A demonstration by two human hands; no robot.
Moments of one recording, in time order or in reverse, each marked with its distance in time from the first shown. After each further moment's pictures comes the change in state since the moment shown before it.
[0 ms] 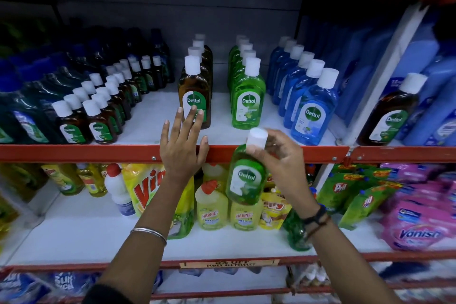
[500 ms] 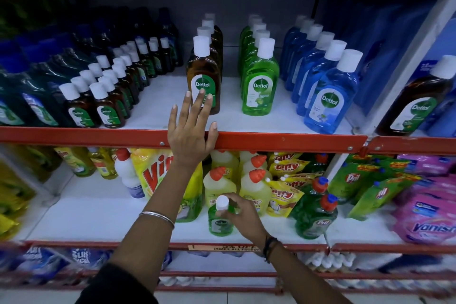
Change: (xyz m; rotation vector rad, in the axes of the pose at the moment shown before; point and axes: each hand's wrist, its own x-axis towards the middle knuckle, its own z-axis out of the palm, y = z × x) left_hand 0.002 0.000 0.004 0.012 0.073 0.012; right_hand -0.098 0.167 0.065 -0.204 -0.417 0.447
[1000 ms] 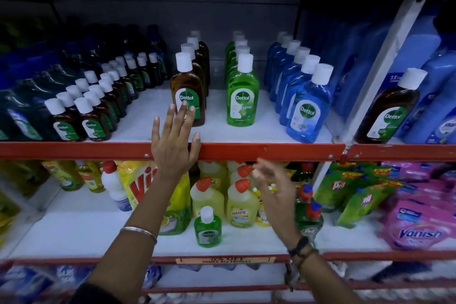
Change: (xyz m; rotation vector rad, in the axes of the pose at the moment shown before) left_hand 0.005 0.004 -0.003 0.007 -0.058 -0.033; right_hand -0.032 -0.085 -0.097 0.075 0.609 -0.375
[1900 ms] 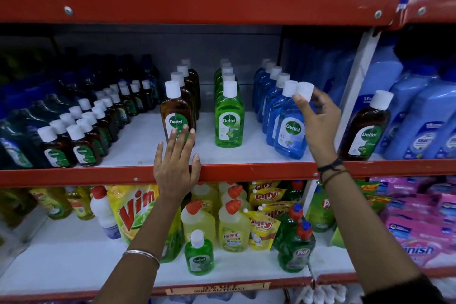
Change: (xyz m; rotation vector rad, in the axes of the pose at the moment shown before) left_hand 0.001 0.026 0.002 -0.050 0.005 -0.022; right_hand 0.174 -0.048 -0.081 0.055 0.296 -0.117
